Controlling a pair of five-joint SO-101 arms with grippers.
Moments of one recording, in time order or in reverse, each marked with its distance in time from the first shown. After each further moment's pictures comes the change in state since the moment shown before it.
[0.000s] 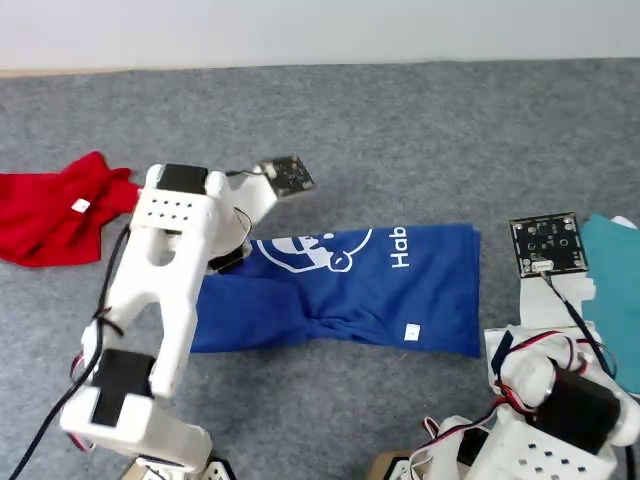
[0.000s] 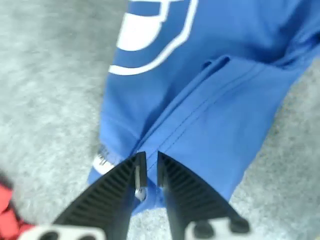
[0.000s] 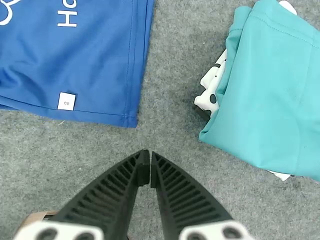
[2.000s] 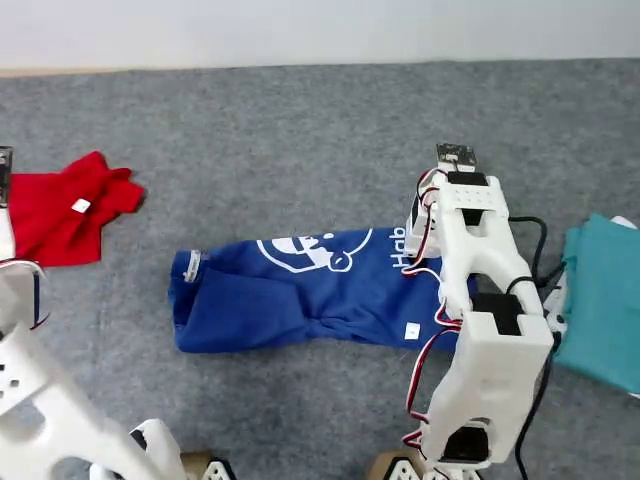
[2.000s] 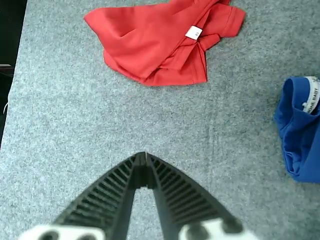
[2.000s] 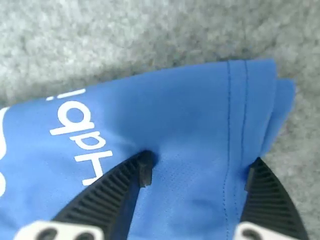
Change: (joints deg) left arm -47.5 -40.7 0.0 10.1 15.4; right arm -22.5 92.3 -31.3 -31.3 -34.6
